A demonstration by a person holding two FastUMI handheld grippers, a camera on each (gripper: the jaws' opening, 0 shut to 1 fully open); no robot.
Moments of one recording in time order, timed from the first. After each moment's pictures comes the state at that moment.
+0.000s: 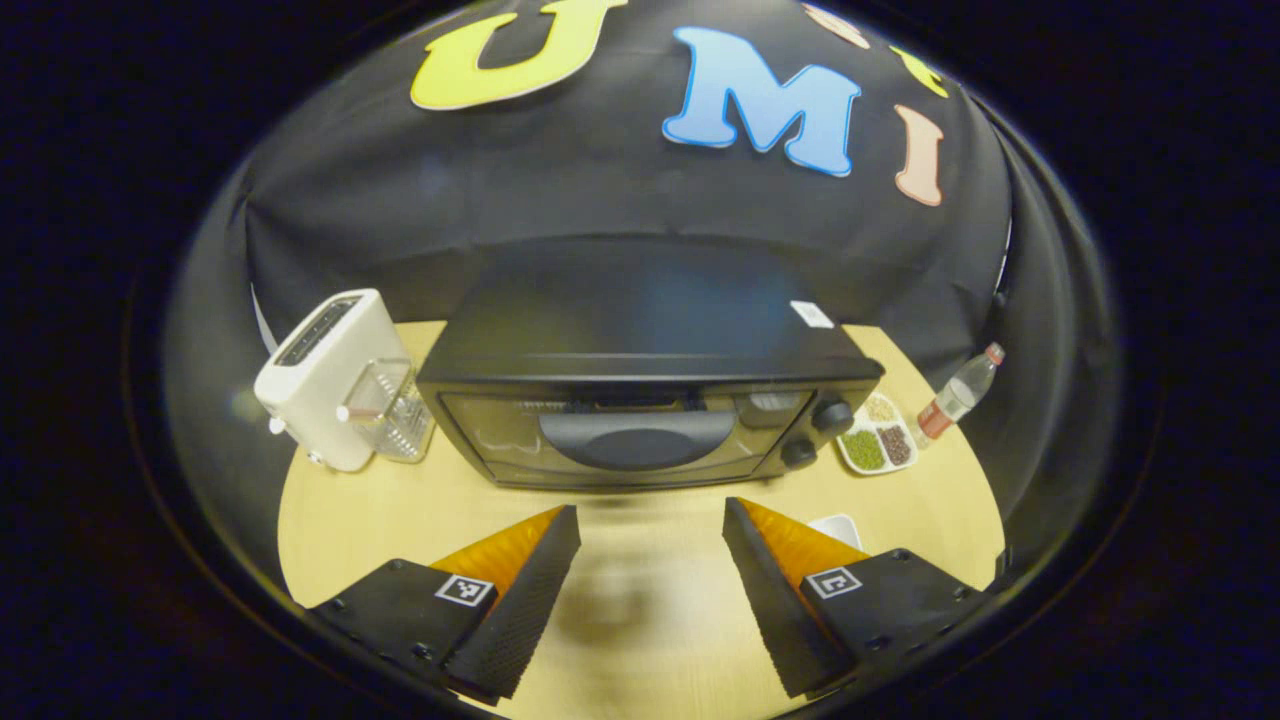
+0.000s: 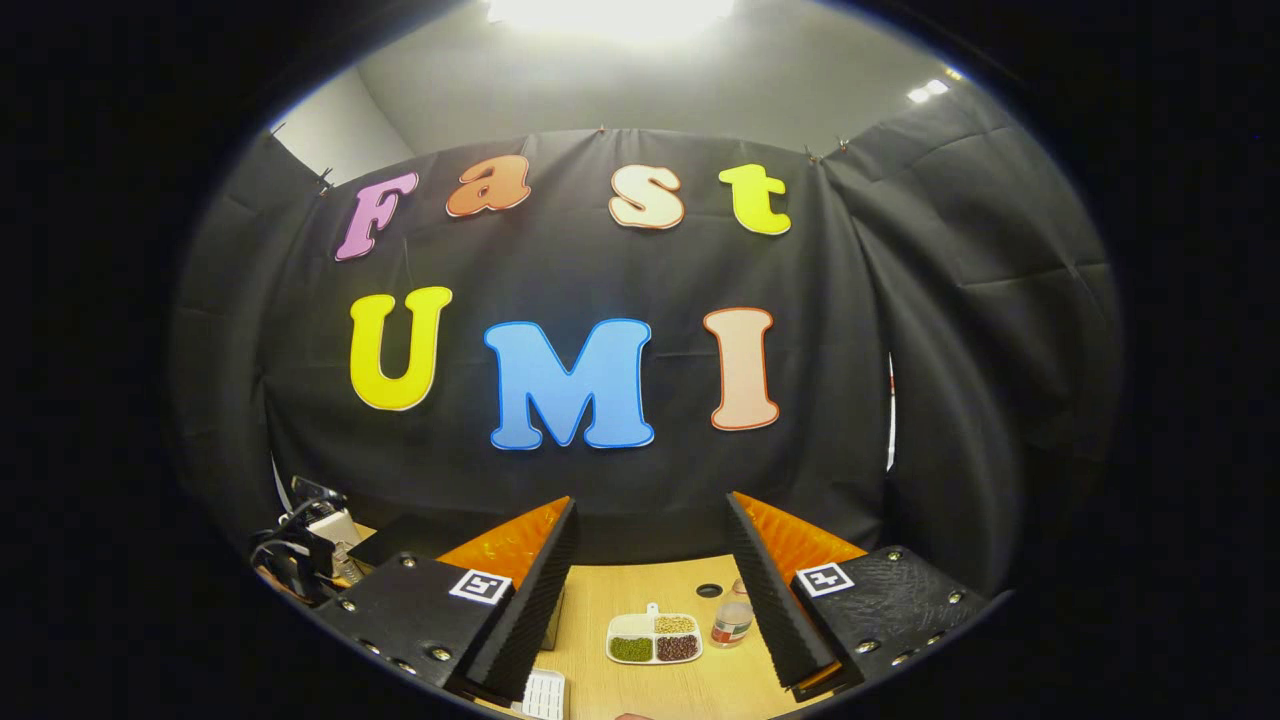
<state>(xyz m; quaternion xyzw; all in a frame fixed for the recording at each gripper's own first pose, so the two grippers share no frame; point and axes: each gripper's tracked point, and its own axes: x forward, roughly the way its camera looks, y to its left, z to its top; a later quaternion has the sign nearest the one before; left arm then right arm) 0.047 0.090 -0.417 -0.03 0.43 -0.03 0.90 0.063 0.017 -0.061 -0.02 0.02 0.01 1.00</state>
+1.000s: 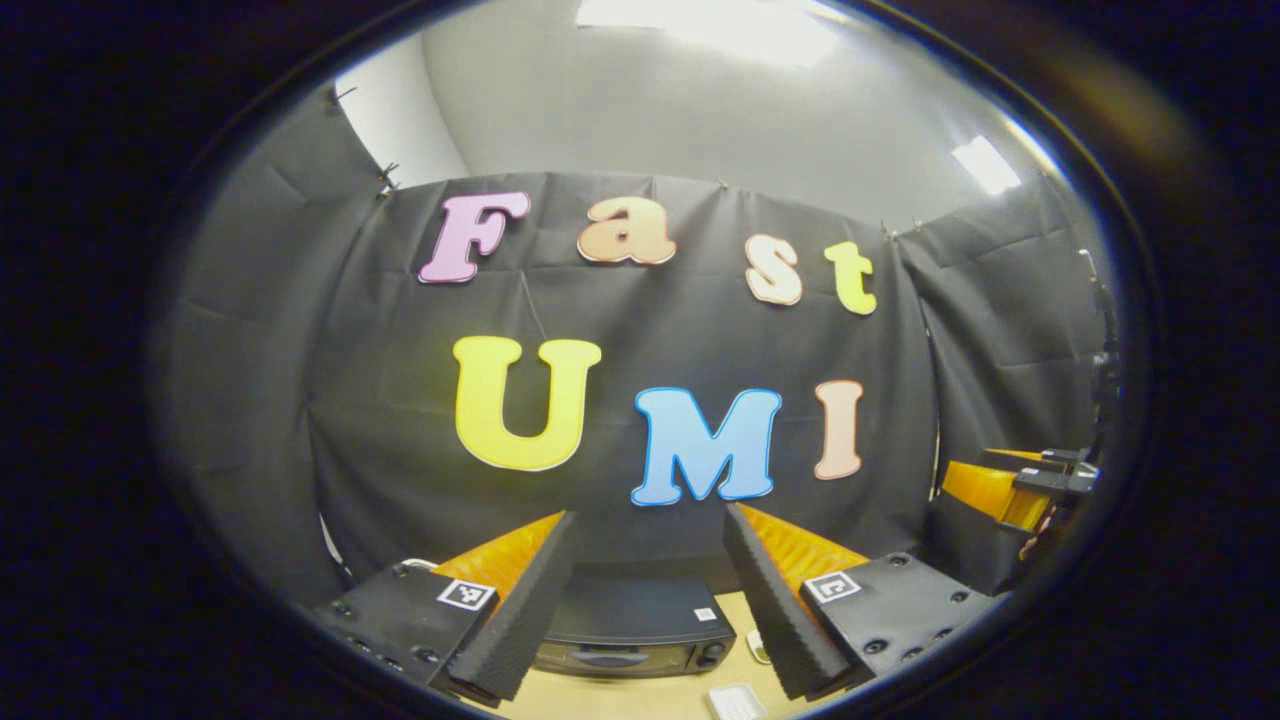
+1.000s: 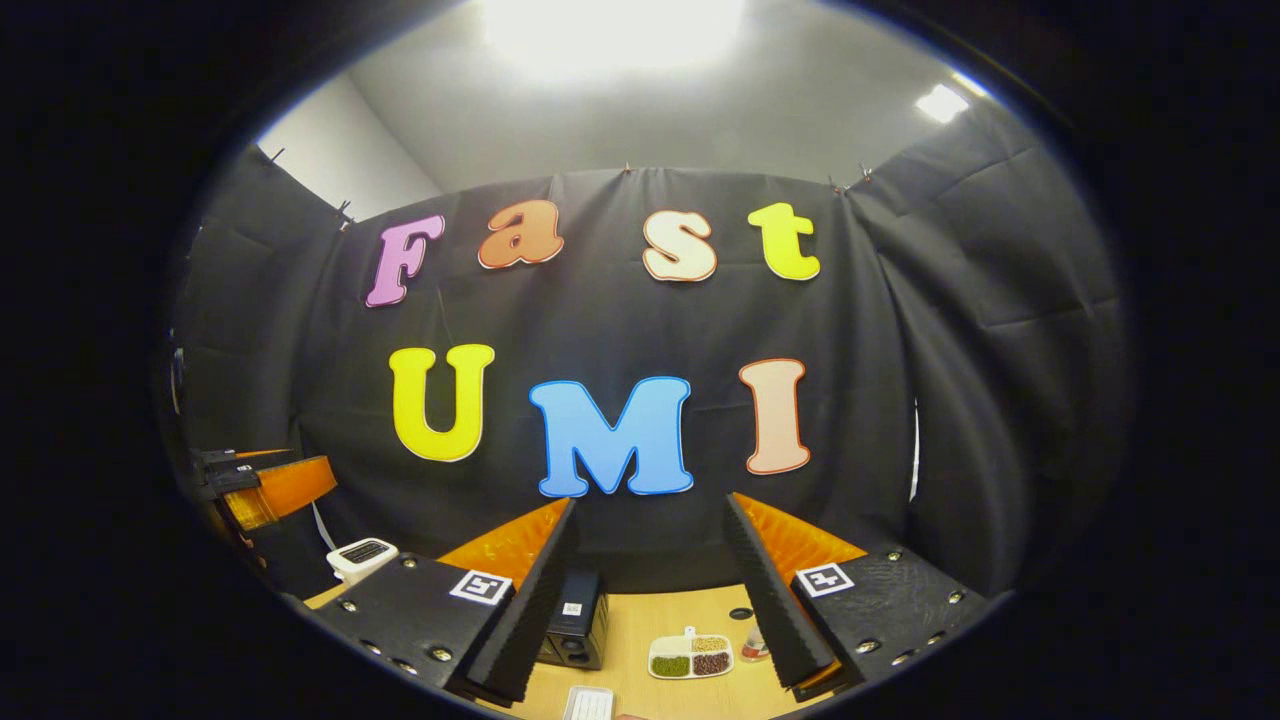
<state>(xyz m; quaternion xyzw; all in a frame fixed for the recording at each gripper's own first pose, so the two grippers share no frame) 0.040 0.080 -0.051 -0.01 0.04 -0.03 1.00 0.024 0.067 0.035 -0.02 -0.01 0.04 1.00</state>
